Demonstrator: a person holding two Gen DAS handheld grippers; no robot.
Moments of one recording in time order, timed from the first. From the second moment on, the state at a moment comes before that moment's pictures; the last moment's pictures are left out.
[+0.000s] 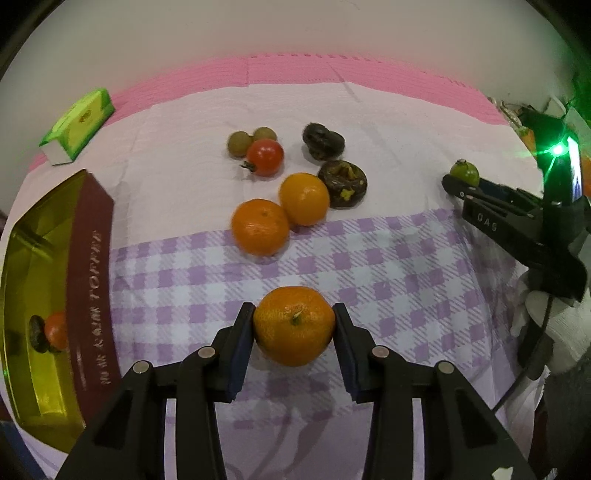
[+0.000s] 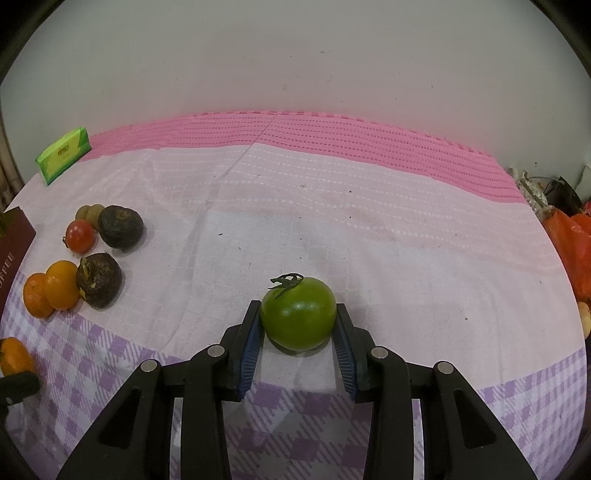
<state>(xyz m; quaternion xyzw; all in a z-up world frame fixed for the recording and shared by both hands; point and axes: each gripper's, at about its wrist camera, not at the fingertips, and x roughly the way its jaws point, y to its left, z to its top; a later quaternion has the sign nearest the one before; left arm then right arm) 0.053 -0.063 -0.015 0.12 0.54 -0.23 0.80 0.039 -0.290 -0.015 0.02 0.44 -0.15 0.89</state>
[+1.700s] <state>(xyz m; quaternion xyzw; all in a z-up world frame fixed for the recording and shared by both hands) 0.099 0.159 -0.016 0.02 0.58 0.01 0.81 0.039 -0.290 -0.016 0.02 0.44 -0.15 0.89</state>
